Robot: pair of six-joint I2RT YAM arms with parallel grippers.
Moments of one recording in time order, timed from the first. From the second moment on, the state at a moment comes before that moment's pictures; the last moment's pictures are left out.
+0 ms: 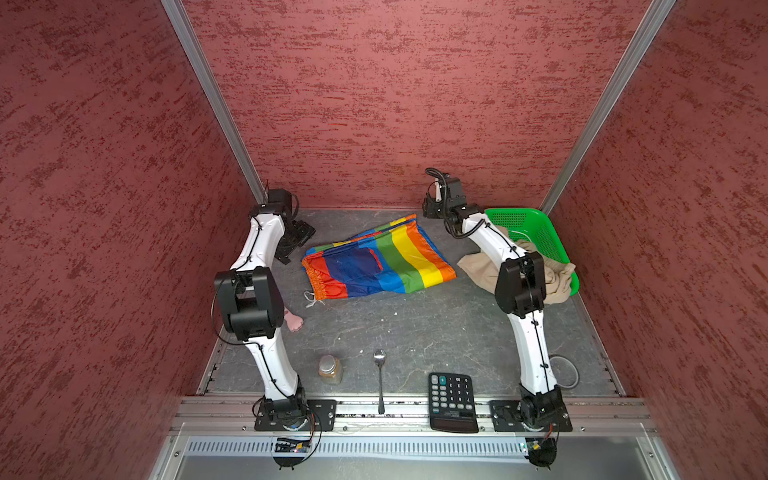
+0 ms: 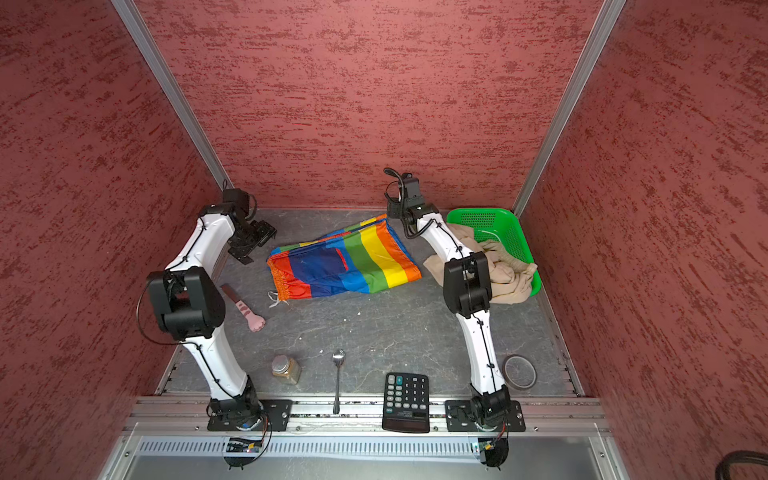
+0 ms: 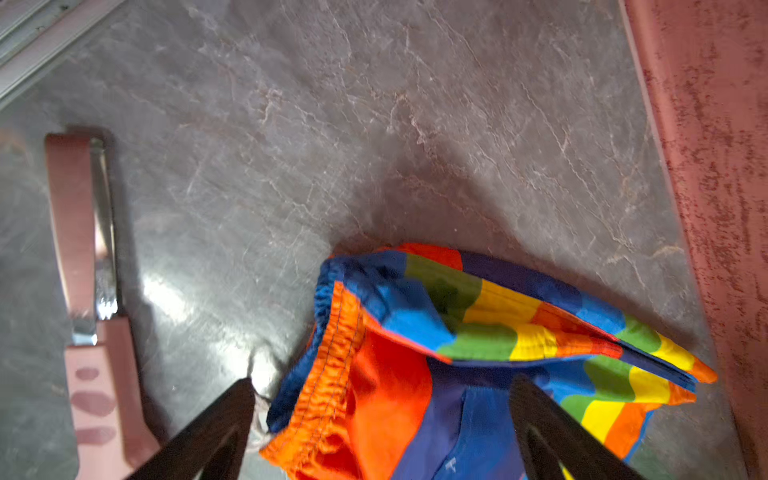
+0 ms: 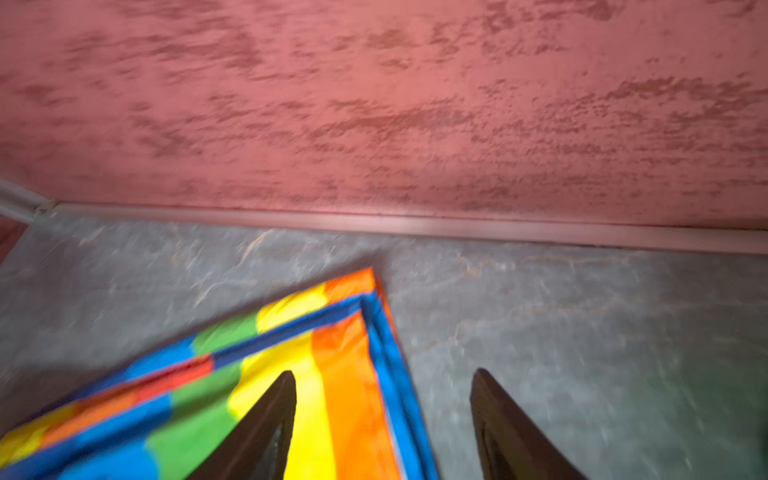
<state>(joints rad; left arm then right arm) 0.11 1.87 1.72 -1.05 0.01 -0.81 0.37 2.26 2.08 -0.40 0.03 0.27</state>
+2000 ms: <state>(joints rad) 0.46 1.25 1.02 -0.67 0.43 -0.81 1.05 2.32 1.81 -0.17 0.16 -0.32</state>
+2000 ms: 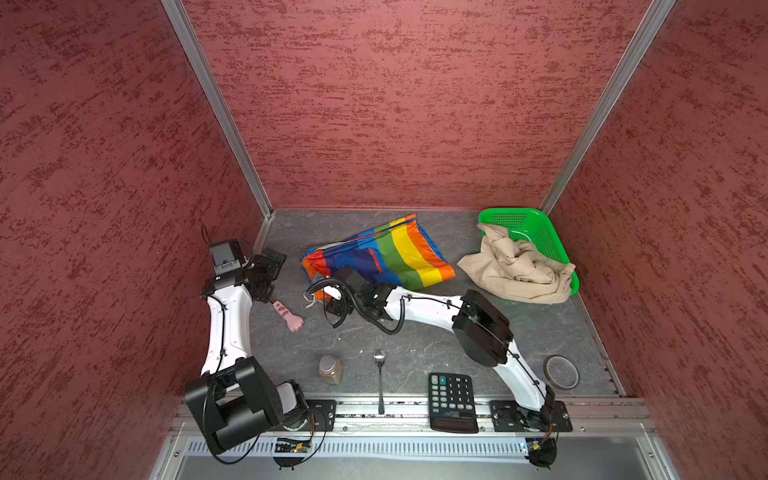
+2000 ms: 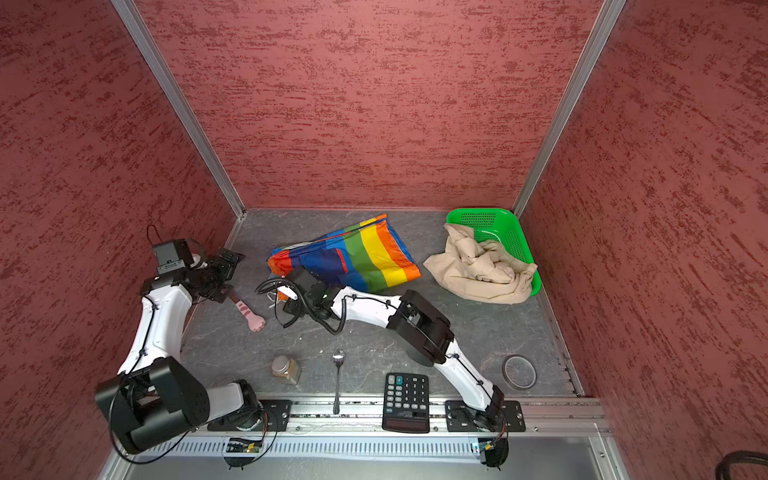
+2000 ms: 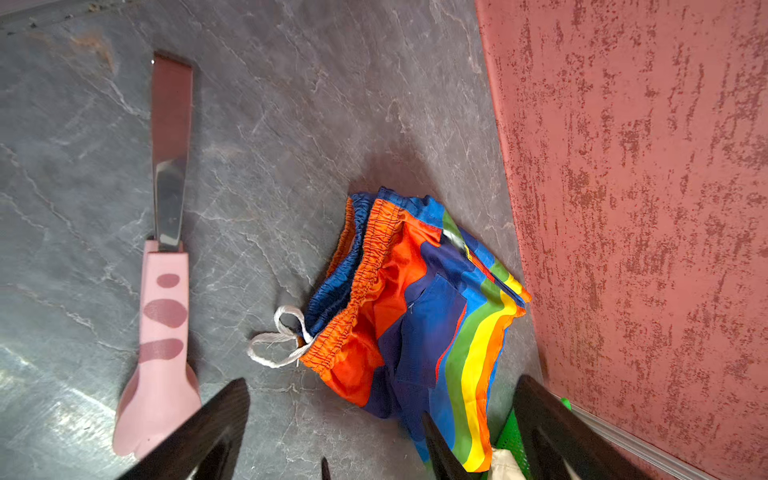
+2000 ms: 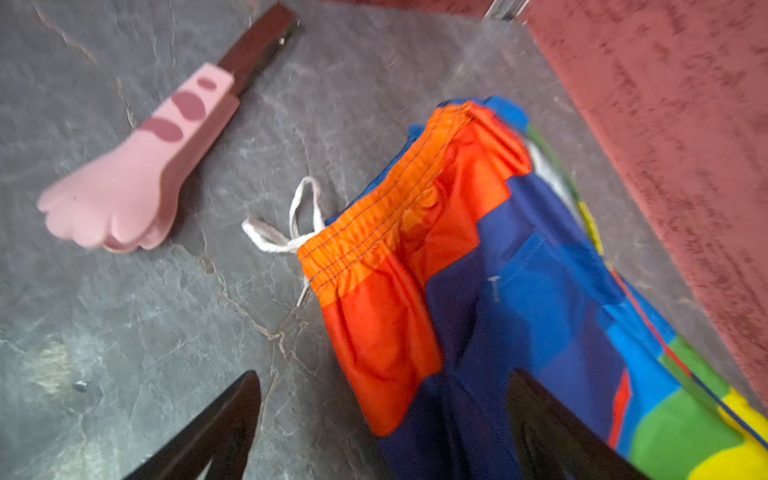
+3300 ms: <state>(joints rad) 0.07 1.70 1.00 -0.44 0.35 -0.90 0.83 2.39 1.71 0.13 -0.43 0.30</state>
